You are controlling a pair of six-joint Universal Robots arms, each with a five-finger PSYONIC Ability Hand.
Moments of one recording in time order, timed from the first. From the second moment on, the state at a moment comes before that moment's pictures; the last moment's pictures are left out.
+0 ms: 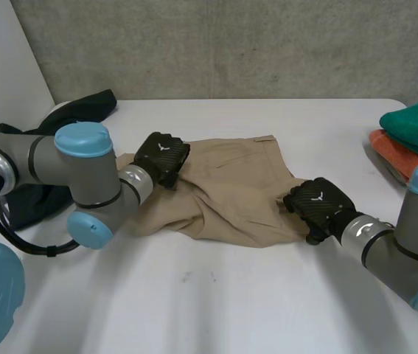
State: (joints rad) left arm 4.25 -2.44 -1.01 3.26 -1.37 3.56; right arm 1.82 -1.04 1.68 -0.23 1.17 2.50; left_hand 1.14 1.19 1.19 1.19 0.98; right_hand 0.56 0.65 0.65 0.65 0.45
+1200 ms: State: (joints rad) left arm 4.19 -1.83 -1.65 3.04 -1.52 3.57; right arm 1.85 -1.22 1.50 0.40 1.22 2.30; left_hand 1.14 1.19 1.19 1.20 0.98; right_hand 0.97 1.17 1.18 1.19 0.98
